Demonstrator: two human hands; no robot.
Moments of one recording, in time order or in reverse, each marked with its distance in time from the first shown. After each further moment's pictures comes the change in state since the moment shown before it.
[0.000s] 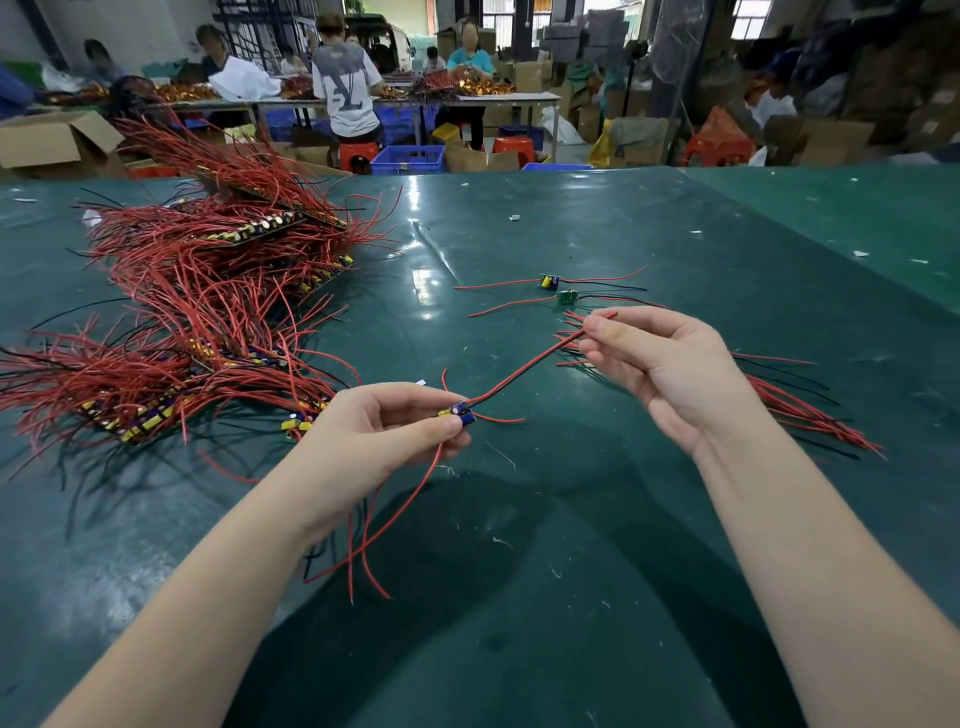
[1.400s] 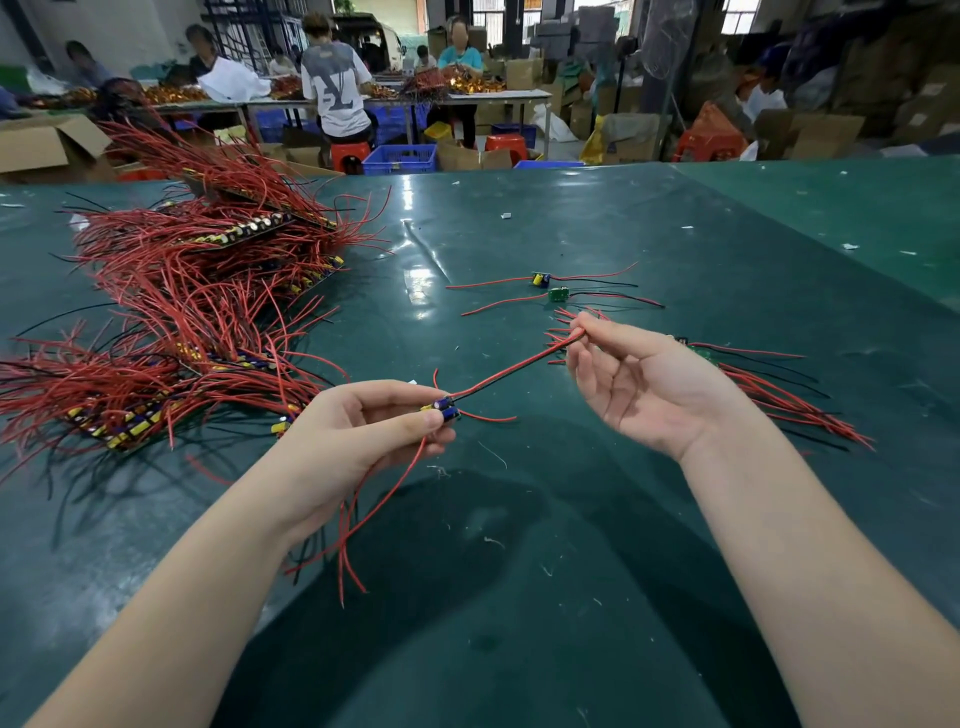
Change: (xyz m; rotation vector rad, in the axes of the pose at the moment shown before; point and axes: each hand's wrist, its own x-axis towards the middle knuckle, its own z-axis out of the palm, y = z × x) left_hand -0.001 0.006 0.003 -0.107 0.029 -0.048; right_hand -0.006 -0.007 0.005 0.306 -0.034 0.437
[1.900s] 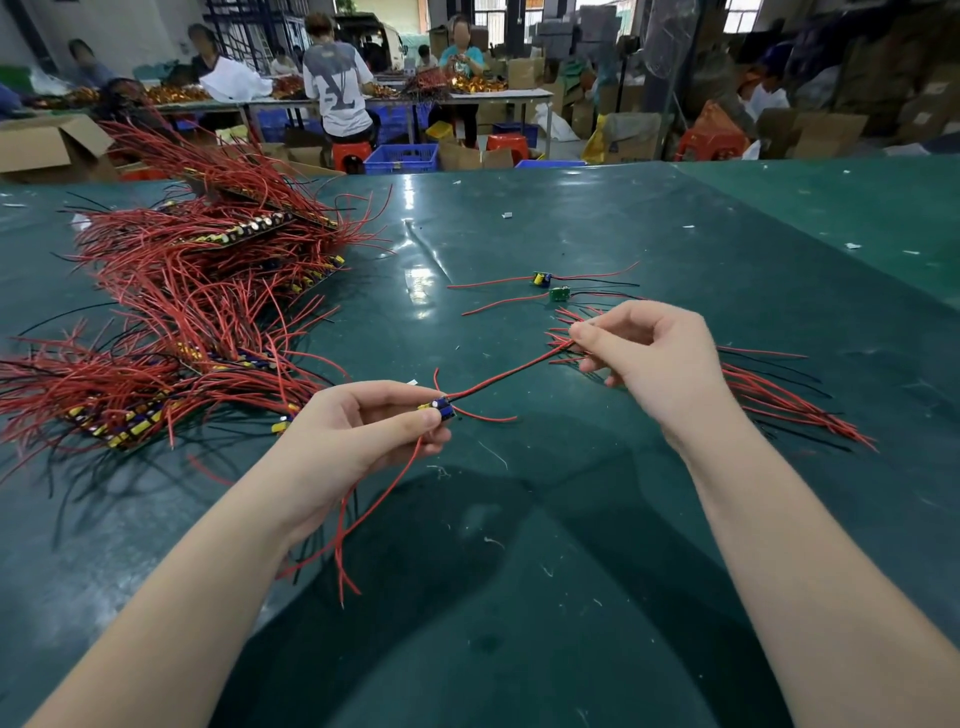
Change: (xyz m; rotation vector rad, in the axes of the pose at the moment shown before) left_hand 0.000 -0.001 0.000 0.024 0.038 0.001; right_hand 0.010 0.005 -0.011 -0.871 0.245 -0.638
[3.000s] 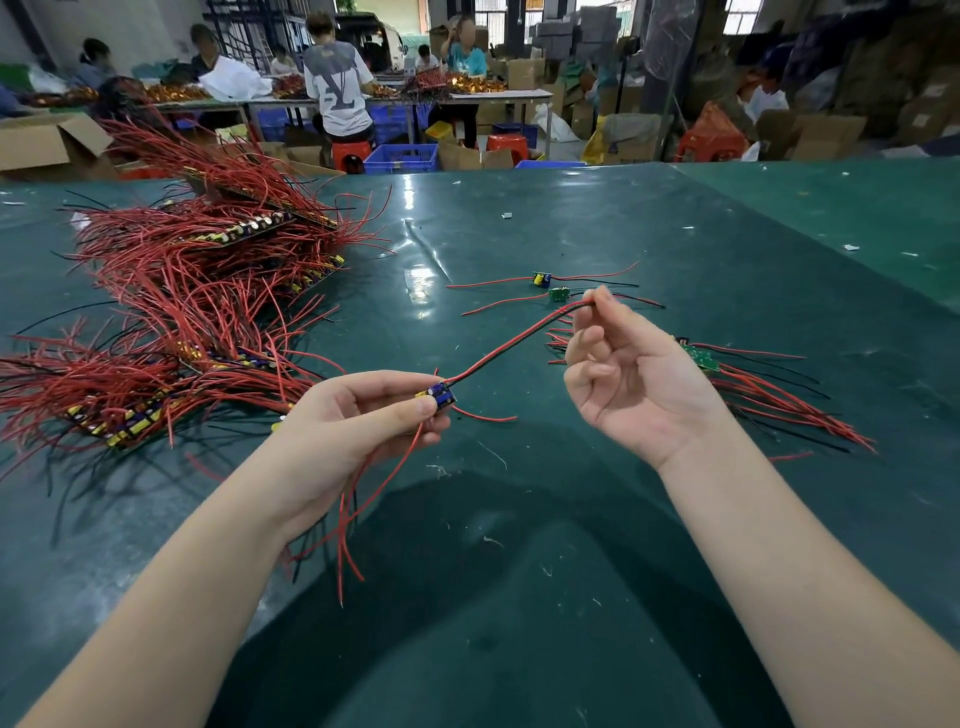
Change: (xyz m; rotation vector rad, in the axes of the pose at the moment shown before) left_hand -0.001 0.005 0.000 -0.056 -0.017 0.021; right_hand -0.009 -0.012 0.010 1.113 -0.257 0.571
